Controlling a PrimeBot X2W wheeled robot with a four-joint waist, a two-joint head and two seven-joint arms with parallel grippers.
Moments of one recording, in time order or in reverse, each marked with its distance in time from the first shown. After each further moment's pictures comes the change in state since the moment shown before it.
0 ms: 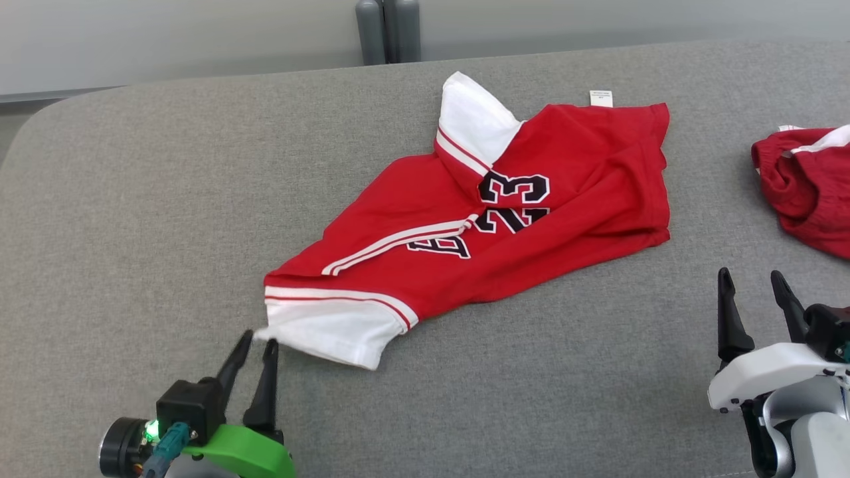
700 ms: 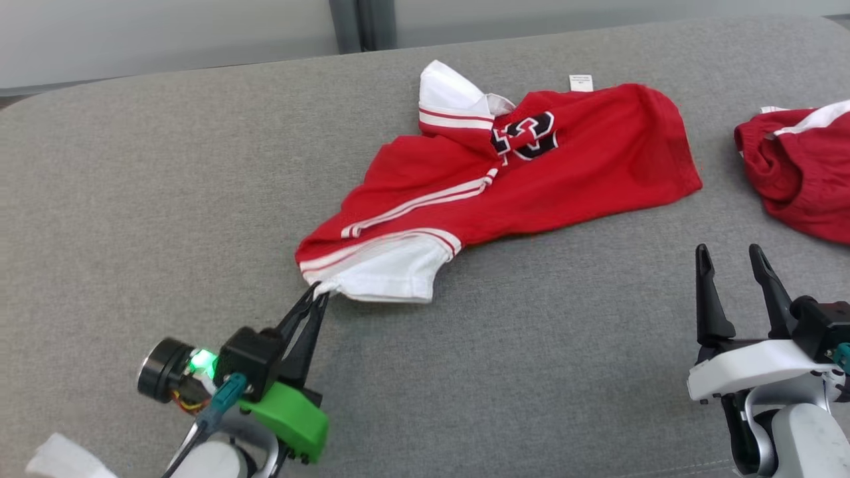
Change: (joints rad) left arm -0.207 -0.017 -0.115 0.019 0.131 -0.111 0.065; right arm -0.017 -0.005 0.080 -0.039 0.040 0.000 -0.098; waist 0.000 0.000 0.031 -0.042
